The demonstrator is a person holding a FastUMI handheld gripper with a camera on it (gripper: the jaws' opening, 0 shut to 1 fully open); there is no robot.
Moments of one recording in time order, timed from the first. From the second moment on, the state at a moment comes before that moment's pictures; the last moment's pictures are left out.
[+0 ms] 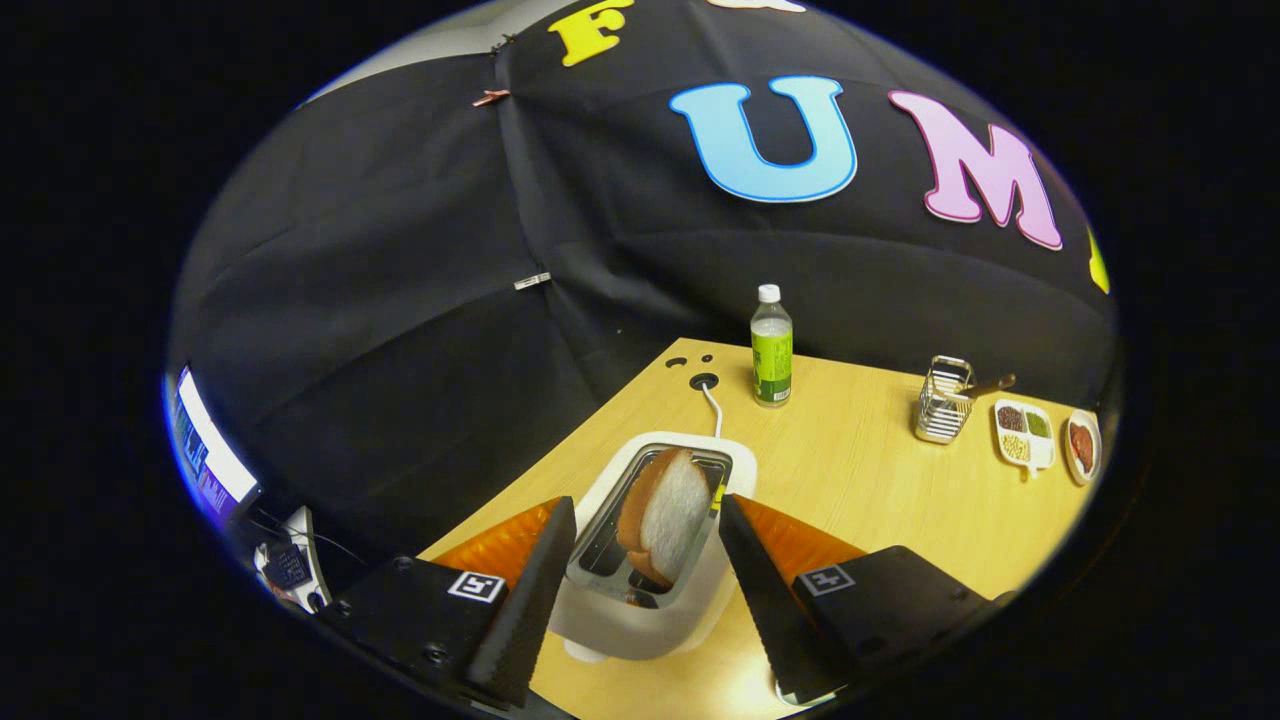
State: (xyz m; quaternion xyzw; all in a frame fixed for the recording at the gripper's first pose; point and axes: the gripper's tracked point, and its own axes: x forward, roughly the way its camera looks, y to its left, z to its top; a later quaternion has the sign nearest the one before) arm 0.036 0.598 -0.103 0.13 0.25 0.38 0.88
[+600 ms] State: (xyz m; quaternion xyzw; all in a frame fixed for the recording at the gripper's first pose) arm 0.069 0.610 -0.150 0.15 0.32 0.29 0.89
